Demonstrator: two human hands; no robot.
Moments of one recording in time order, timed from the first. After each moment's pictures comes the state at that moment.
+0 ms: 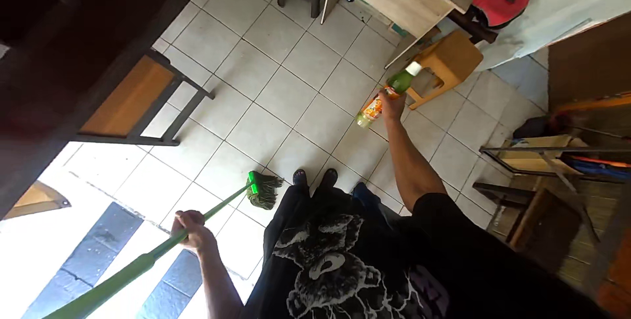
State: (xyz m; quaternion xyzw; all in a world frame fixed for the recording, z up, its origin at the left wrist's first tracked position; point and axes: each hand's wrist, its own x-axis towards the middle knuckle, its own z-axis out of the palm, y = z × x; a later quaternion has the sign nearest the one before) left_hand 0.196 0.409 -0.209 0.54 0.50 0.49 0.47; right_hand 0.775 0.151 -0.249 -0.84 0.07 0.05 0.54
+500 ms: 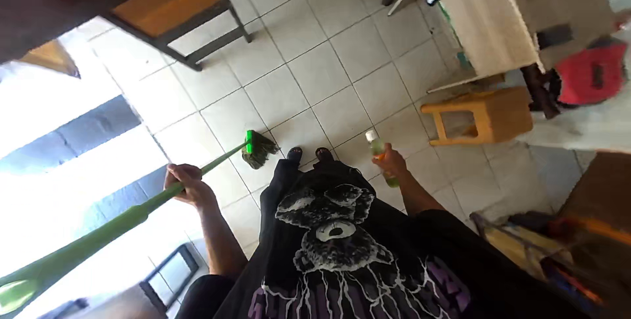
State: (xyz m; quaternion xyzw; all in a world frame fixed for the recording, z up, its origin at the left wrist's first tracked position) left_hand 0.204 0.320 -0.197 0.47 0.57 0.59 0.32; right_hand 0.739 0.058 -0.310 -0.86 -0.28 0.43 -0.06
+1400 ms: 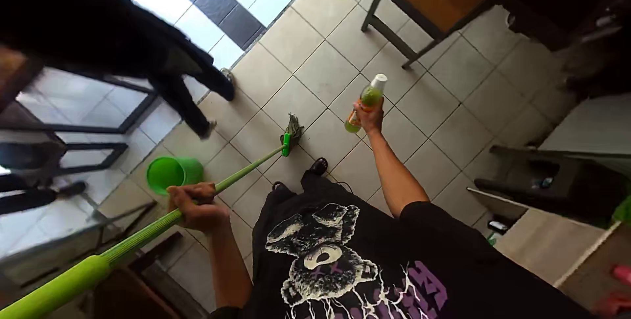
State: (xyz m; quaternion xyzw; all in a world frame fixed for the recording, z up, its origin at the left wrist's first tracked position) left_hand 0.349 -0.091 -0.112 0.04 0.65 0.76 -0.07; right_hand 0.514 0.342 -0.305 -0.54 -0.69 0.44 0.18
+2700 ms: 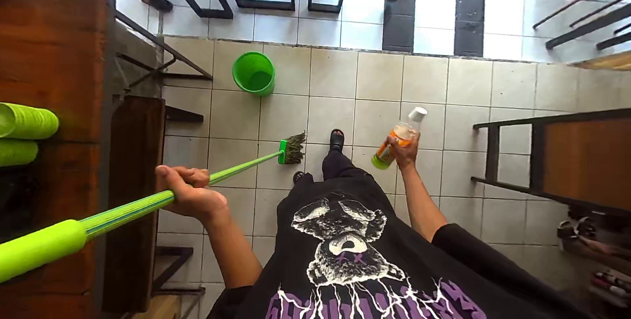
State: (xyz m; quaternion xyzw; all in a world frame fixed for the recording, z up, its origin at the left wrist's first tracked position) left_hand 0.410 -0.507 -0.095 -0.29 0.61 0.63 -0.39; right_hand 0.346 0.004 -0.288 -0.23 -0.83 0.51 0.02
